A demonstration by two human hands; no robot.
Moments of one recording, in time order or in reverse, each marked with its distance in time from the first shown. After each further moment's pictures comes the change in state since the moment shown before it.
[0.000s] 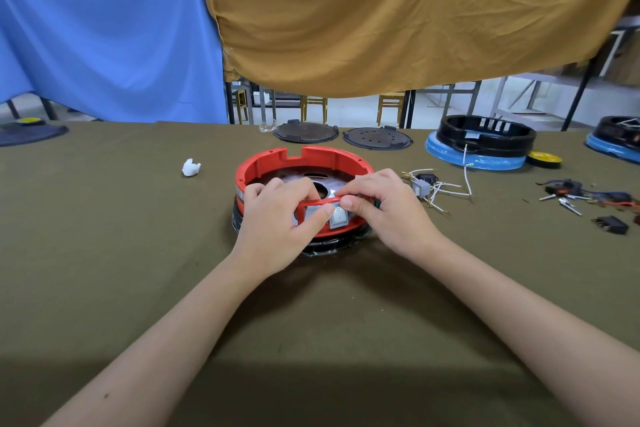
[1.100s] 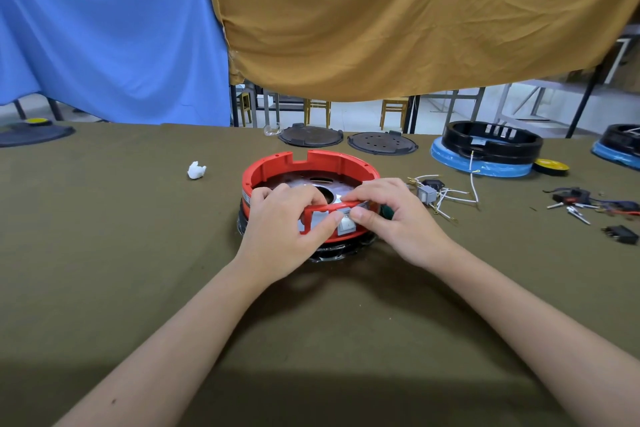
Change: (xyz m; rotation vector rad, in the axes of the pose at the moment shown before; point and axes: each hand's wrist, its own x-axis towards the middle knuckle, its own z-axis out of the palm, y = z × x) left_hand -0.001 -0.003 -0.001 -0.034 0.007 0.026; right_hand -0.004 0.005 -0.003 0.127 -0.061 -0.025
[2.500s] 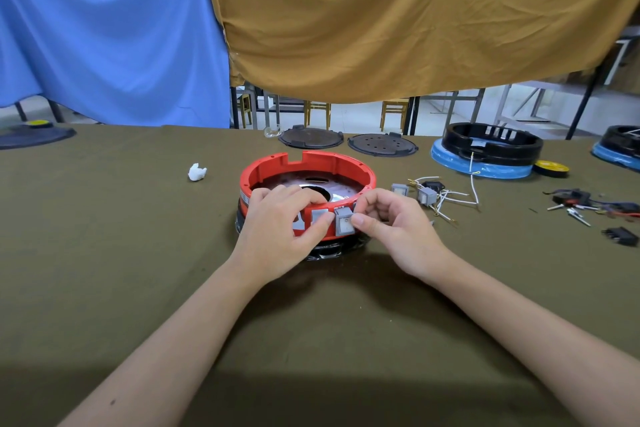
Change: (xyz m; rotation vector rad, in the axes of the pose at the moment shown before) left_hand 0.000 -0.004 -0.005 0.019 0.016 0.065; right_hand -0.008 -0.007 0.012 0.461 0.043 0.091
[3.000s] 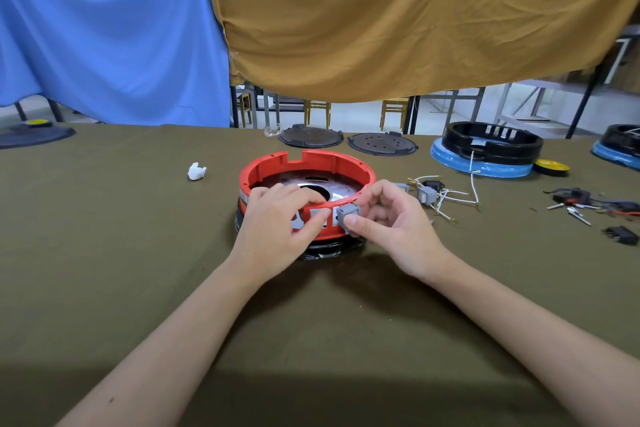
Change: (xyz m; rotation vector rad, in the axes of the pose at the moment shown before) left_hand 0.001 -0.002 0.000 0.022 0.015 0.008; right_hand -0.001 0.007 0.000 0.125 0.040 -0.002
